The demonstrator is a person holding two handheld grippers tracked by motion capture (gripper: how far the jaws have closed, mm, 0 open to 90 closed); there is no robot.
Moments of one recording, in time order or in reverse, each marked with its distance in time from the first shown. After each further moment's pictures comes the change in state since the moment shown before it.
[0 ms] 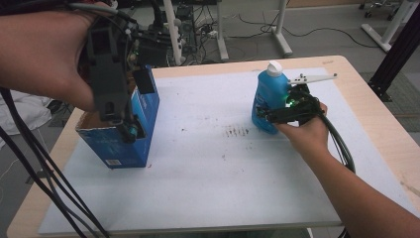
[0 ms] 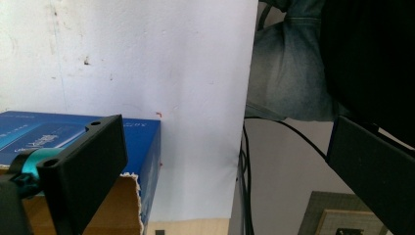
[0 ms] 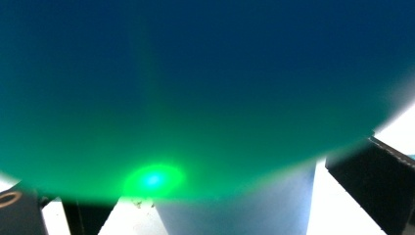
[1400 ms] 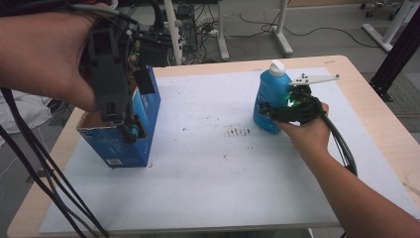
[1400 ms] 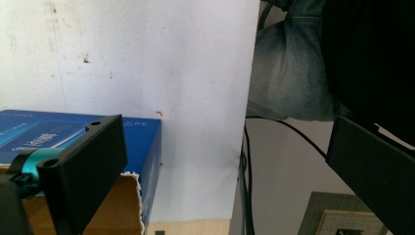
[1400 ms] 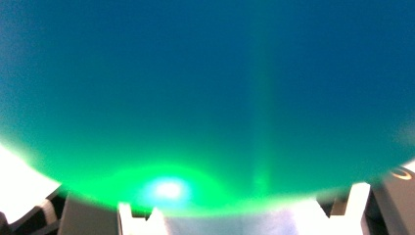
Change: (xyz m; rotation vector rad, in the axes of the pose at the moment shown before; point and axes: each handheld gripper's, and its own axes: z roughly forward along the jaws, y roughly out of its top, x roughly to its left) left arm 0.003 -0.005 0.003 -0.002 -0.002 -0.003; right arm 0.003 0.000 0.000 -0.023 -0.021 -0.047
